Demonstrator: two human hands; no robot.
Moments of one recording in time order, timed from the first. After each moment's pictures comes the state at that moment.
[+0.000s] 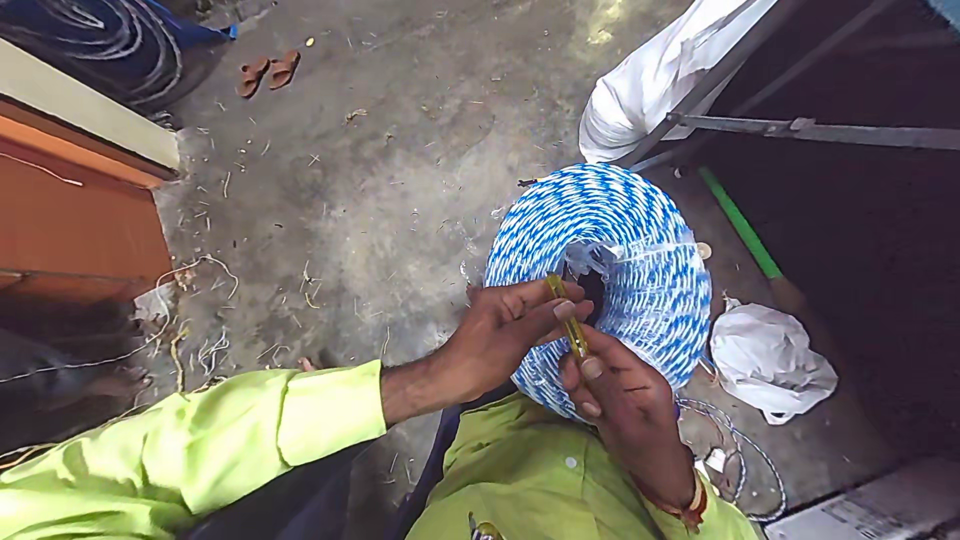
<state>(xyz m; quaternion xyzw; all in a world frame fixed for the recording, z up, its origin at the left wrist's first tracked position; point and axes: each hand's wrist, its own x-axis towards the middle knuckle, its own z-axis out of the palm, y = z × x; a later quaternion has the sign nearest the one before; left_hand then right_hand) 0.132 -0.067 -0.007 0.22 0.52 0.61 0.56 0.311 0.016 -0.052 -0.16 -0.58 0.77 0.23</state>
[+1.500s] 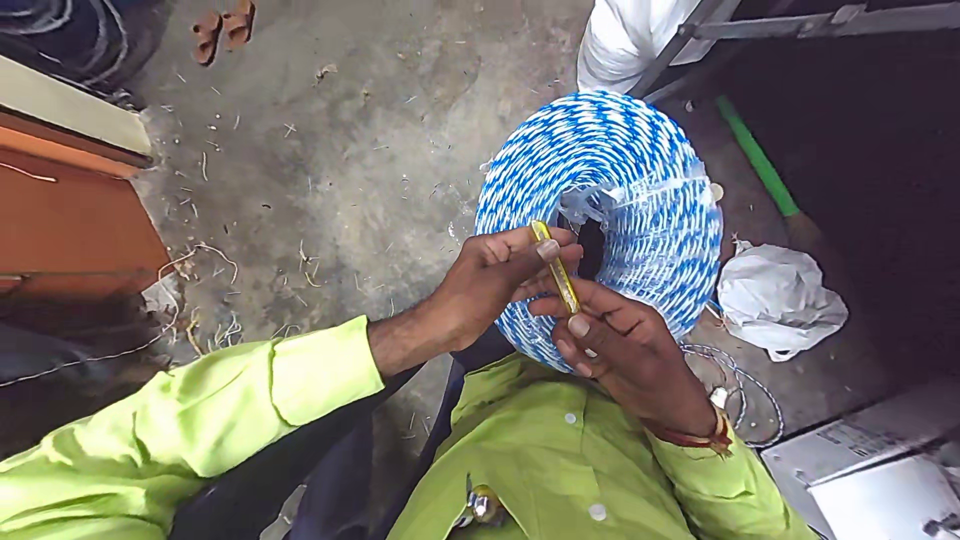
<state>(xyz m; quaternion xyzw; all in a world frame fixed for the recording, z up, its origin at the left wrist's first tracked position) 0.126 -0.061 -0.022 0.18 0.50 0.60 0.60 0.316 0.030 -0.051 -0.15 -0.48 0.86 0.12</state>
